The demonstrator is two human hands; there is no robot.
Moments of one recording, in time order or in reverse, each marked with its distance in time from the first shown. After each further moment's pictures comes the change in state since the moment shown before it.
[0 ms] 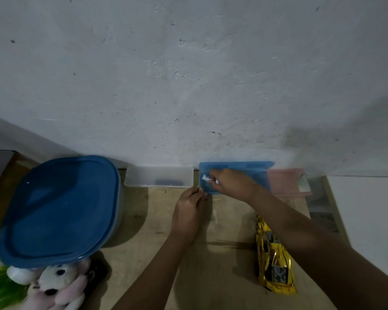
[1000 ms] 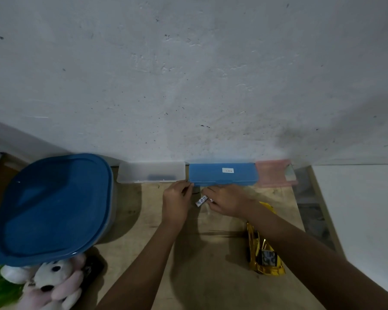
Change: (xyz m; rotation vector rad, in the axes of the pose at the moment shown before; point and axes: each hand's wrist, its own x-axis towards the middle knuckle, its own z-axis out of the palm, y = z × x) left_hand 0.004 -0.002 -0.008 0.028 0.115 -0.082; right_hand -0.049 -0.005 0.041 -0.168 0.209 -0.280
